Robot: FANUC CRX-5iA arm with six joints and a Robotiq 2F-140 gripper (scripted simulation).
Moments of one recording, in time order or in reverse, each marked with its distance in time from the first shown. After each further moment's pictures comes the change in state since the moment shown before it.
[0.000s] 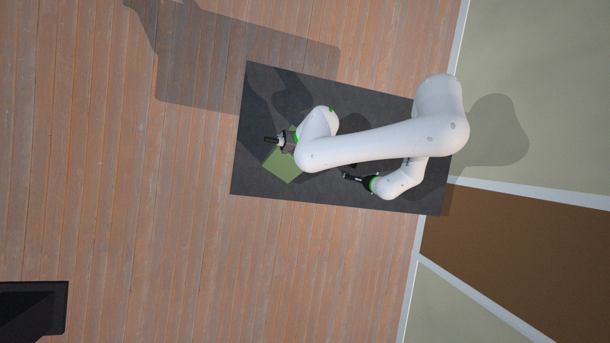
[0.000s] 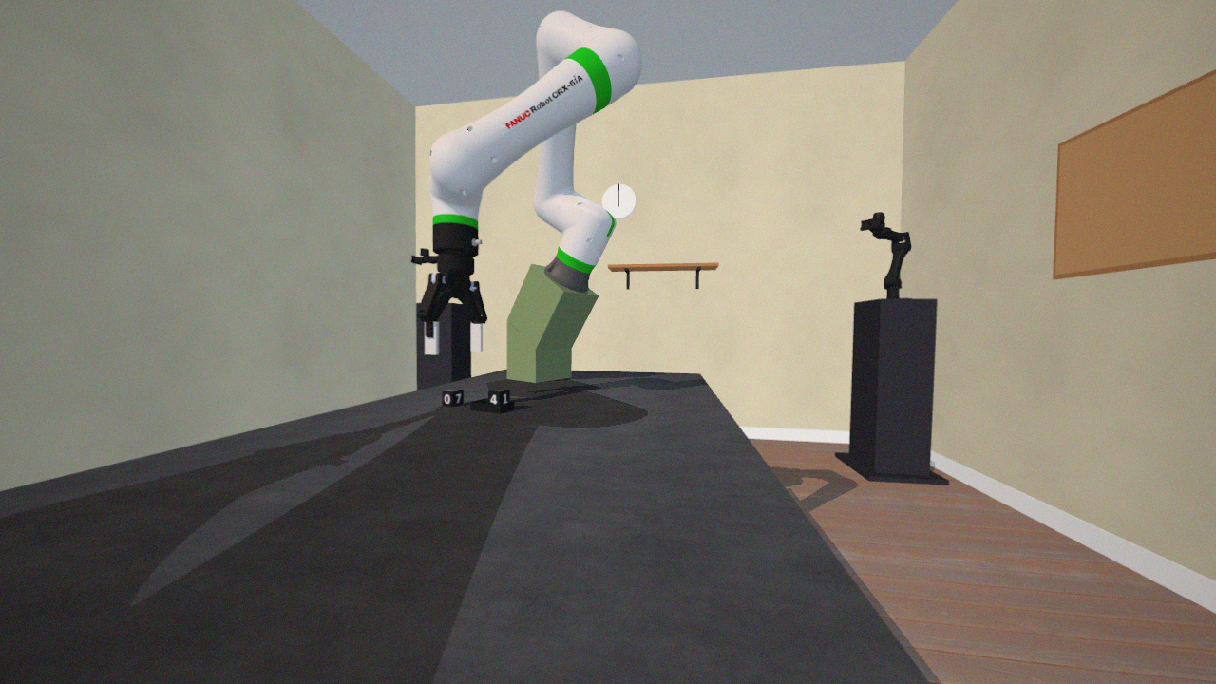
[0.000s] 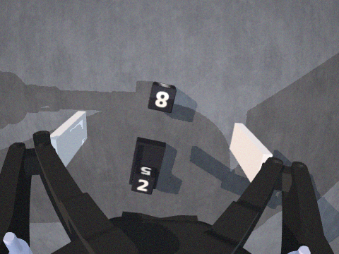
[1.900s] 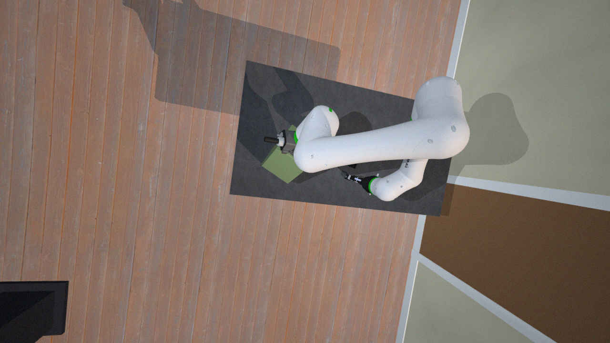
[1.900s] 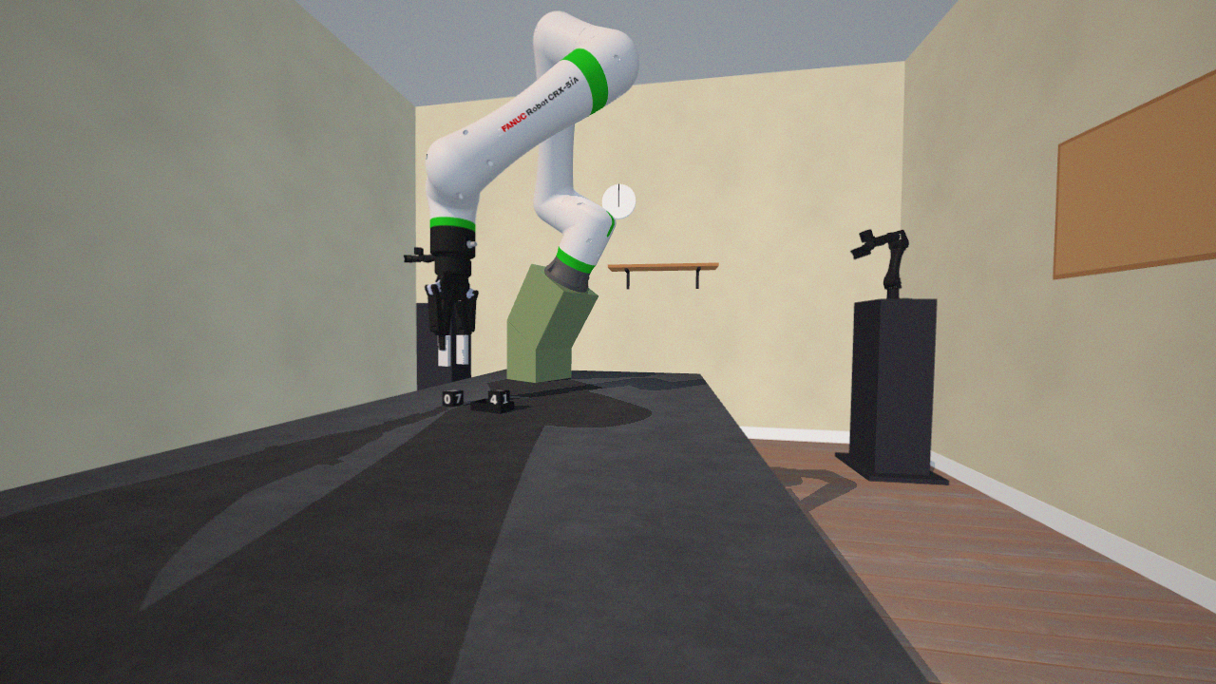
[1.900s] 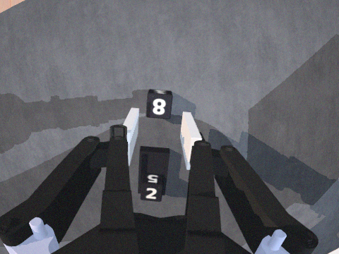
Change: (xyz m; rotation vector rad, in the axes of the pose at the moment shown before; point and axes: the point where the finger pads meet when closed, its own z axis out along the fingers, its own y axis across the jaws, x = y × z) arm 0.008 0.002 0.005 -0.008 0.005 0.125
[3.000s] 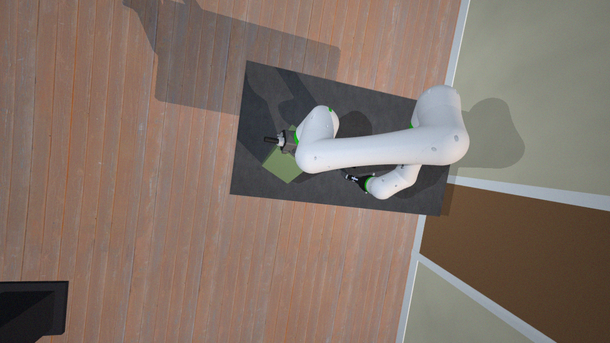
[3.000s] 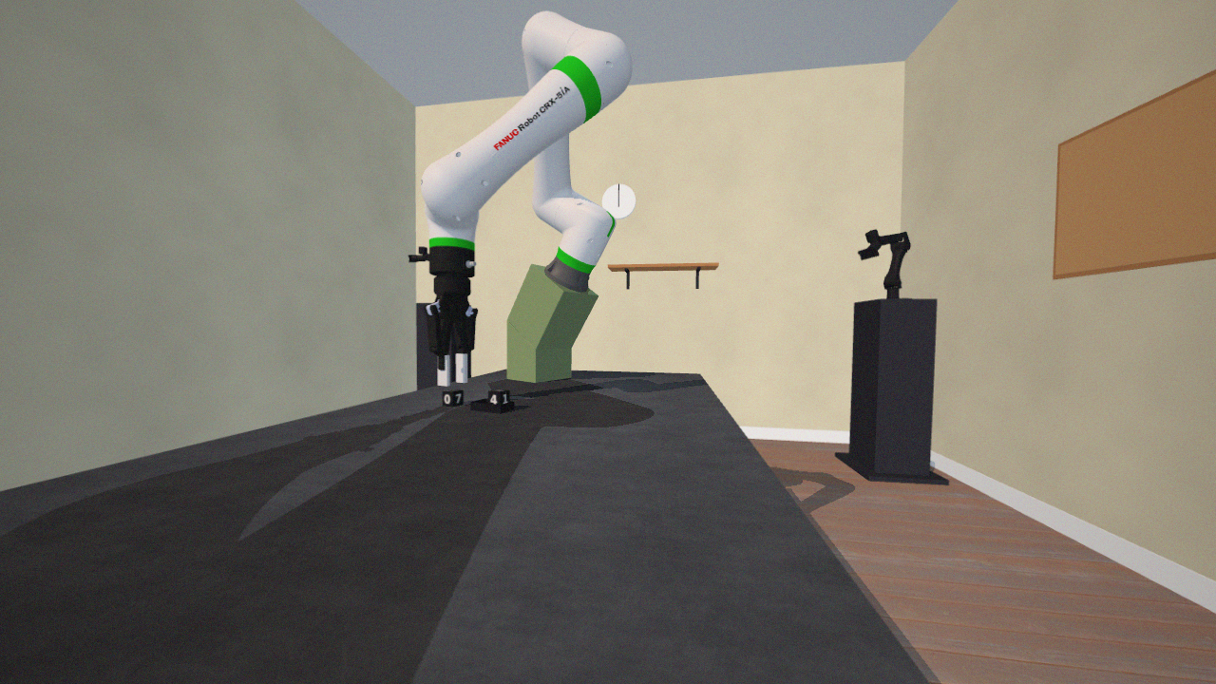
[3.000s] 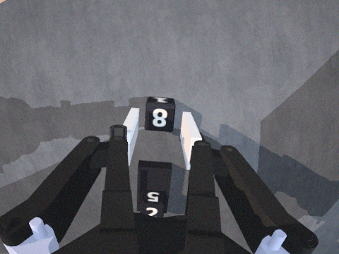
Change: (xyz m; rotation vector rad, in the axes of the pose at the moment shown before) arm 0.001 -0.001 0.042 0.000 0.000 0.005
